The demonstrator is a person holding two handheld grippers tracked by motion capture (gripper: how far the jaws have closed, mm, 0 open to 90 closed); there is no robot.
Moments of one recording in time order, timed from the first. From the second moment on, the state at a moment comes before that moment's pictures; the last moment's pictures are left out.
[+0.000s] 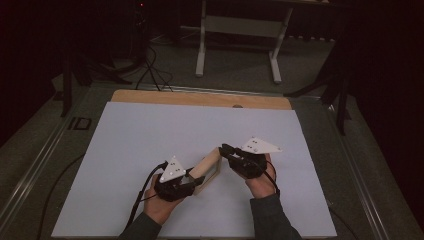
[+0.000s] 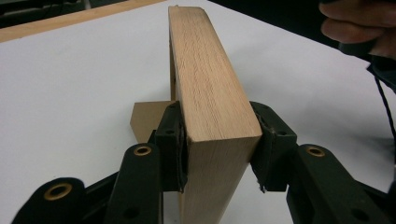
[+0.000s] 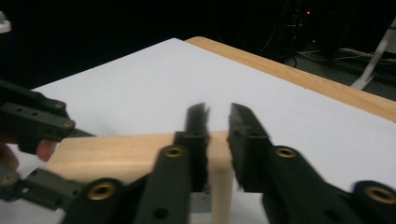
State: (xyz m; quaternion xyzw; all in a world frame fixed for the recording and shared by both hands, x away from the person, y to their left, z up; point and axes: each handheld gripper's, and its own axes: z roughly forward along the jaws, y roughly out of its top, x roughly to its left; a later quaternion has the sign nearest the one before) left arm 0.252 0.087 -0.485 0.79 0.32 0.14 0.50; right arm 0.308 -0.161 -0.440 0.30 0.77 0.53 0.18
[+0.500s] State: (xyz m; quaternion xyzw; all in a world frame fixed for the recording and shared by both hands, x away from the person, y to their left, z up) left arm 0.244 0.081 -0.485 0.80 0.29 0.15 0.50; right arm 0.309 -0.155 -0.450 0.30 0.79 0.50 0.20
